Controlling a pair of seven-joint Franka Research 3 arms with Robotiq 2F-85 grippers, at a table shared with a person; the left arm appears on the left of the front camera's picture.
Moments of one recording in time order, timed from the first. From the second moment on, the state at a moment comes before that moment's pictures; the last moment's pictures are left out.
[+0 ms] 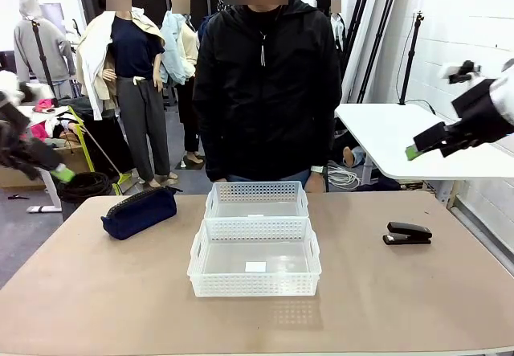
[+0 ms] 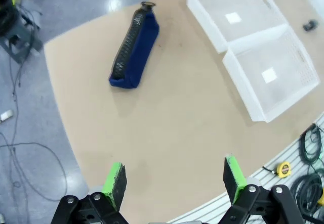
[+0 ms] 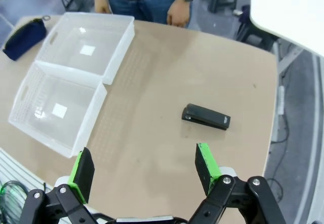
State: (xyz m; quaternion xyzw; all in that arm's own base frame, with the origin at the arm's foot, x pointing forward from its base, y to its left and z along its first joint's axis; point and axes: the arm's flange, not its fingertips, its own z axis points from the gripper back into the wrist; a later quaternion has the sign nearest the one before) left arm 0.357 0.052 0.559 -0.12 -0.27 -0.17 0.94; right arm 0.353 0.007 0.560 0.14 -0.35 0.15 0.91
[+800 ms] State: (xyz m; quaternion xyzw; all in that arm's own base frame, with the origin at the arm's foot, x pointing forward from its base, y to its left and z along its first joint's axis) left arm 0.329 0.127 0.566 -0.22 -0.43 -0.12 0.87; right arm 0.324 -0.086 0.575 0.21 -0.41 0.14 0.87
